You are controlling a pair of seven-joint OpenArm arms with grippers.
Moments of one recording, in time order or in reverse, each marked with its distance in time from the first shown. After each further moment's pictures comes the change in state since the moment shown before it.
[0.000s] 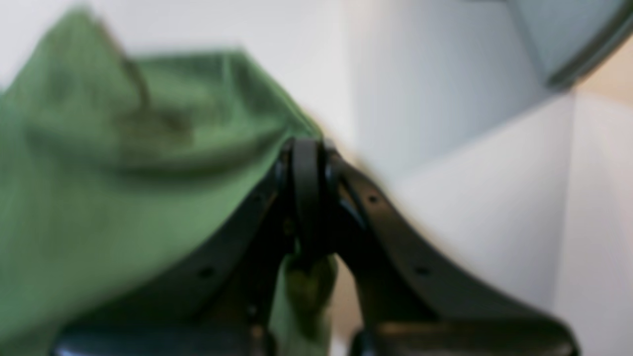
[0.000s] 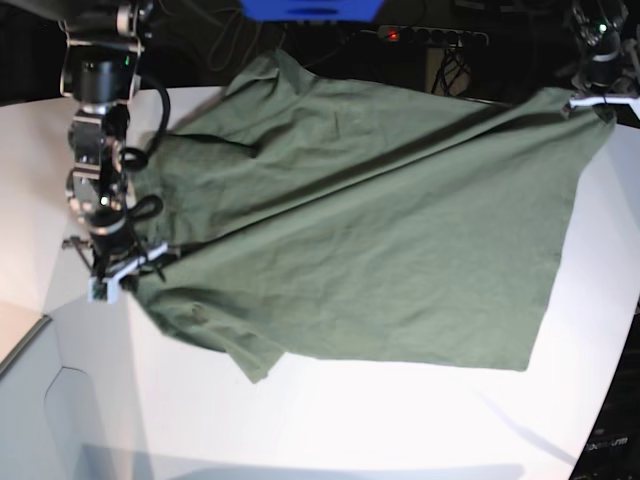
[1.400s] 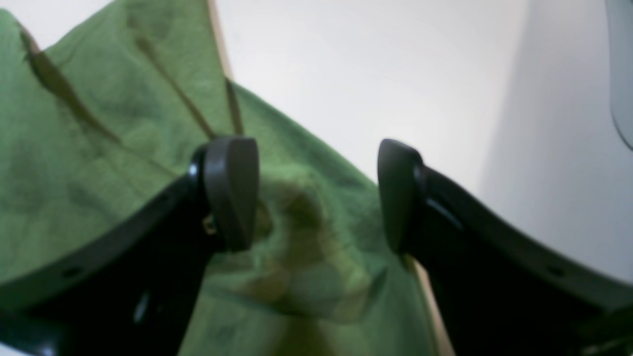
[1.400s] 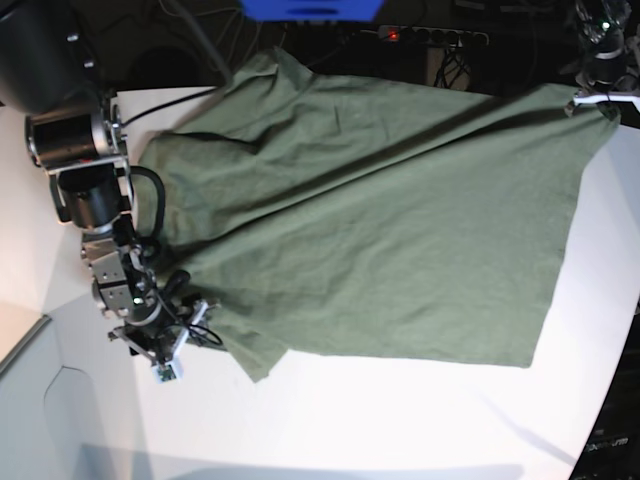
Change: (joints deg) left arm -0.1 -0.5 -0.3 0.2 0.0 0.1 0.0; right arm 27.0 3.5 -22.4 -29.3 0.0 4.5 -2.3
